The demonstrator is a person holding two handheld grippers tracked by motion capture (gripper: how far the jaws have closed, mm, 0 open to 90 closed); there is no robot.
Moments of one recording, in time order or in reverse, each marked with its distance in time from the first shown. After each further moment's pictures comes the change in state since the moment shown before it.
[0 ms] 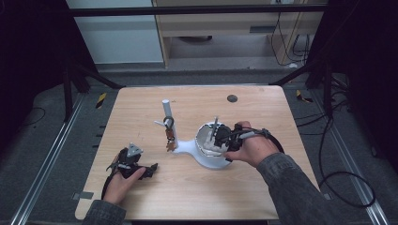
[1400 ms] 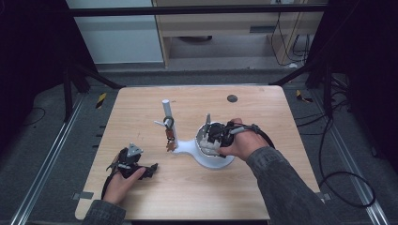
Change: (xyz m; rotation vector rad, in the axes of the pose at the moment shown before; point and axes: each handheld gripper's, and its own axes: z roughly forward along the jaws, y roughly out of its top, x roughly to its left) left arm 0.000 0.000 0.000 0.001 -0.004 0.000; right arm -0.008 0.023 0.019 0.050 0.014 -0.003
